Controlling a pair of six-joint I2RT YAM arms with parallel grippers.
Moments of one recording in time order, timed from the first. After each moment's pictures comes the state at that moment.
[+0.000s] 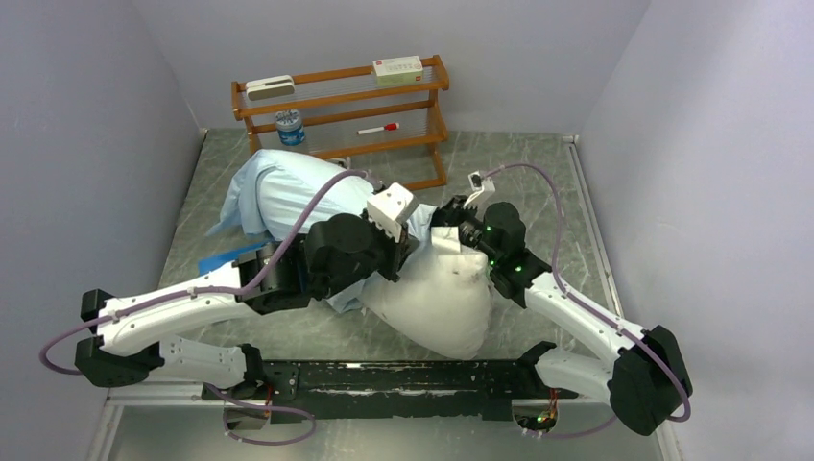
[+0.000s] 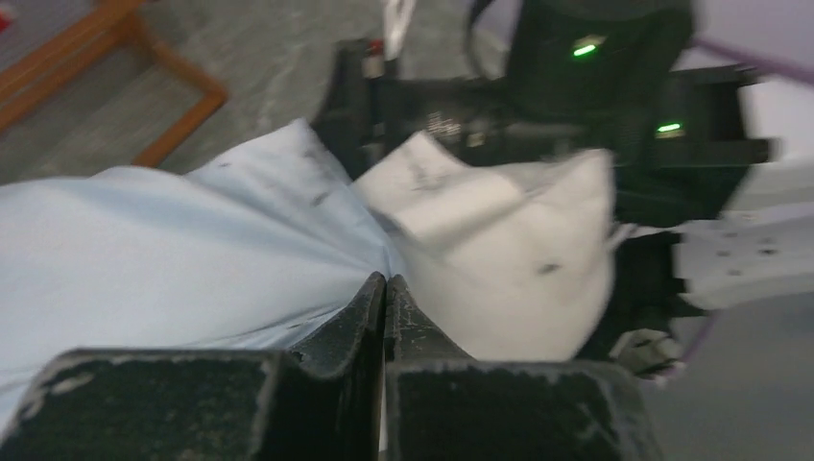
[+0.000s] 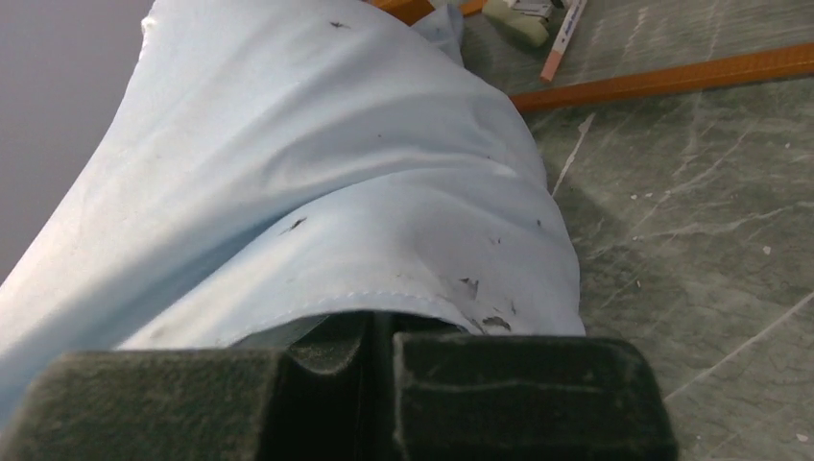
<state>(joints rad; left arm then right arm) -1.31 1.21 1.37 -0.48 -0.47 -0.30 0.59 1.09 0.65 0.31 -0.21 0.66</state>
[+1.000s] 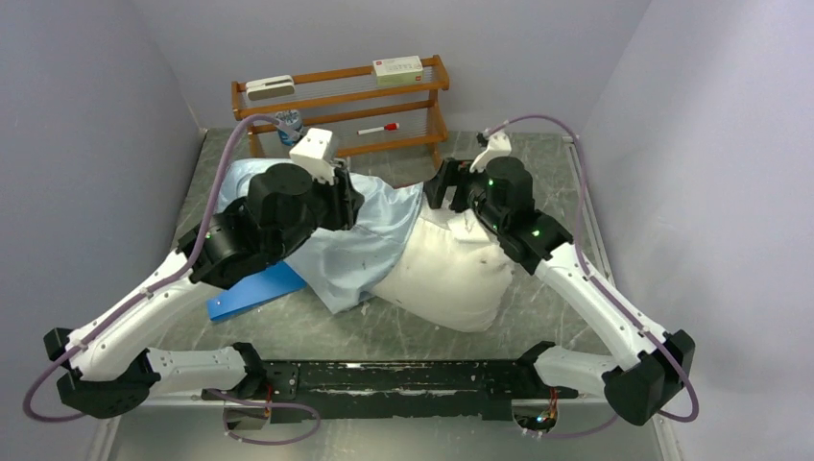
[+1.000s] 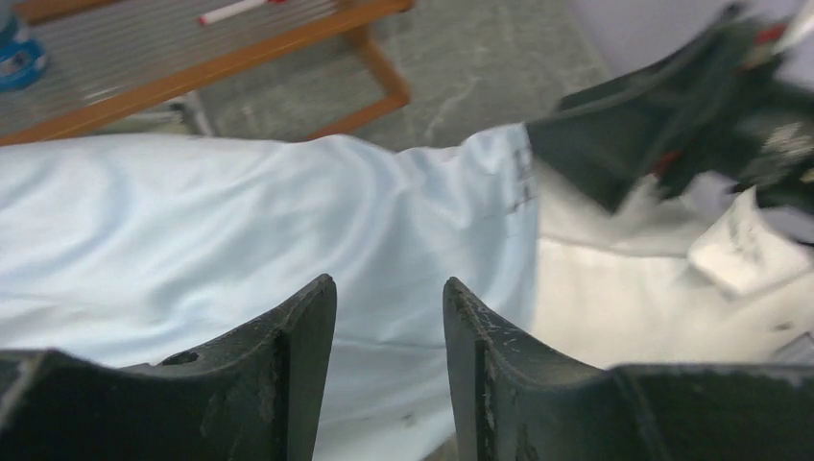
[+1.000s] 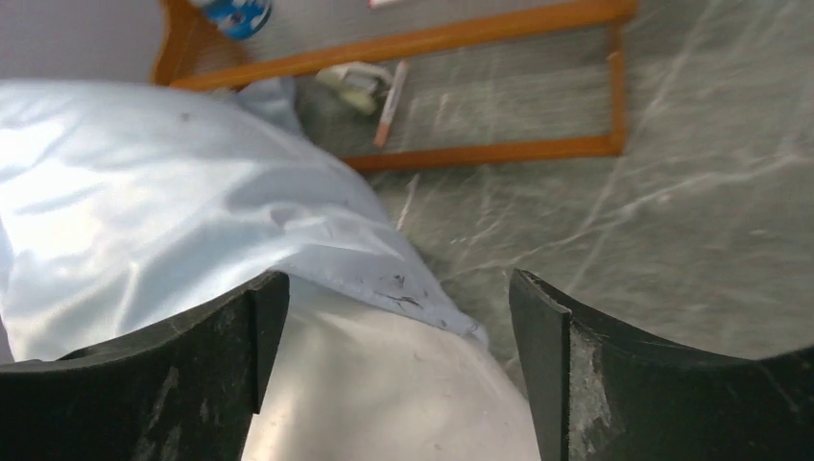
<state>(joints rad) -0.99 1.12 1.45 -0.65 -0.43 -0.41 0.58 1.14 1.06 -0.20 0.07 0.41</state>
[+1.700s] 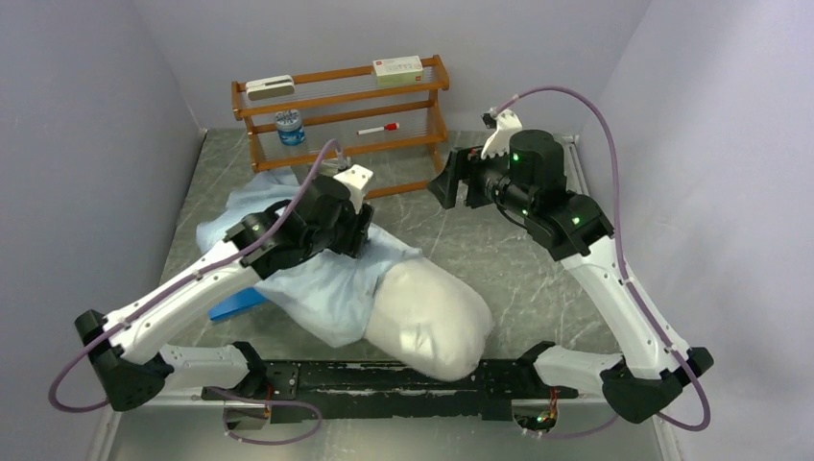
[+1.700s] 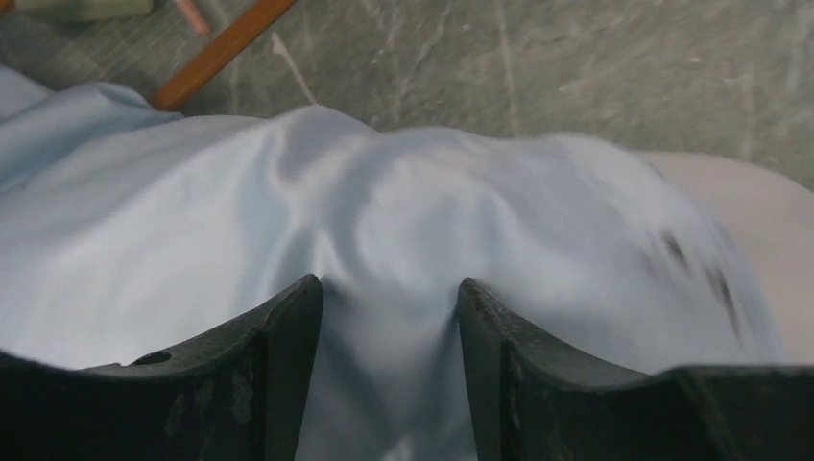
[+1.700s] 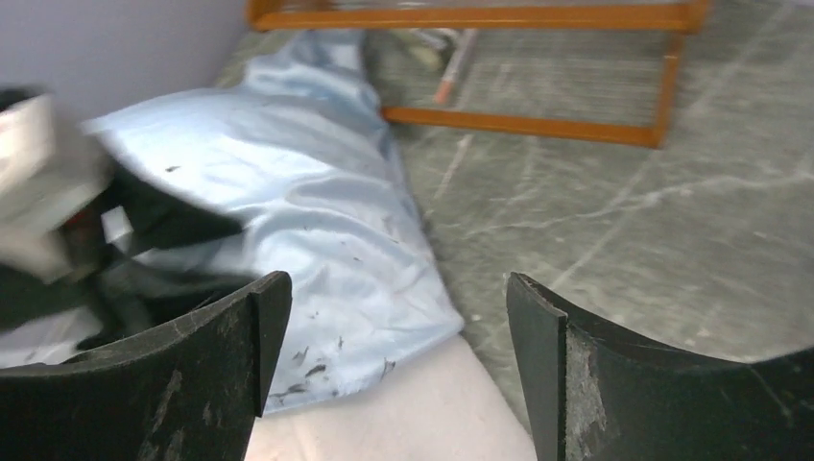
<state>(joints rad) -0.89 1.17 1.28 -0.75 -0.26 -0.26 0.56 1.18 1.47 -0.67 -0.03 0.30</state>
